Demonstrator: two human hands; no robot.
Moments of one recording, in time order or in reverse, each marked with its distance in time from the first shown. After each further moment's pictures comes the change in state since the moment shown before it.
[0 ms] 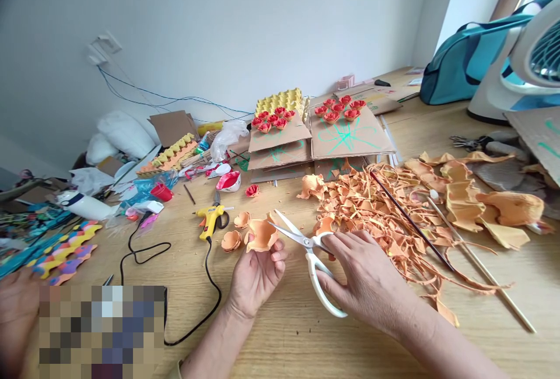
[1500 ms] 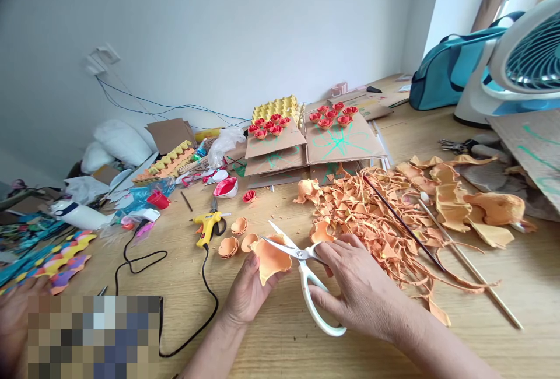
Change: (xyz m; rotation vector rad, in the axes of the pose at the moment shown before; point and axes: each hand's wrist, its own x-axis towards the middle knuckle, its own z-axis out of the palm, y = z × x) left_hand -0.009 -0.005 0.002 0.449 0.013 0.213; right_hand -0.002 -0.005 -0.002 0.058 -0.046 -0.062
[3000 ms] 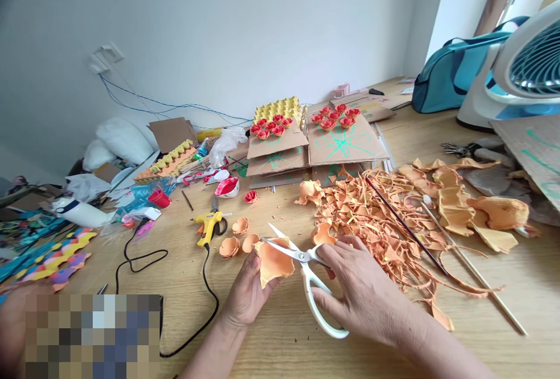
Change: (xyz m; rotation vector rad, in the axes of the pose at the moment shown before) left_hand -0.001 0.005 0.005 0.000 -0.010 0.020; right_hand 0.001 -0.001 0.000 0.014 -0.027 0.002
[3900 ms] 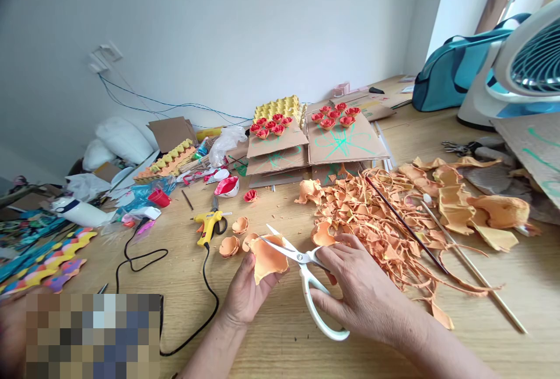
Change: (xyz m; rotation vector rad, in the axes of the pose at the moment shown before) left_hand 0.002 -0.013 -0.026 -0.094 0.105 -0.043; right_hand -0.001 0.001 0.001 -0.002 0.039 -0.045
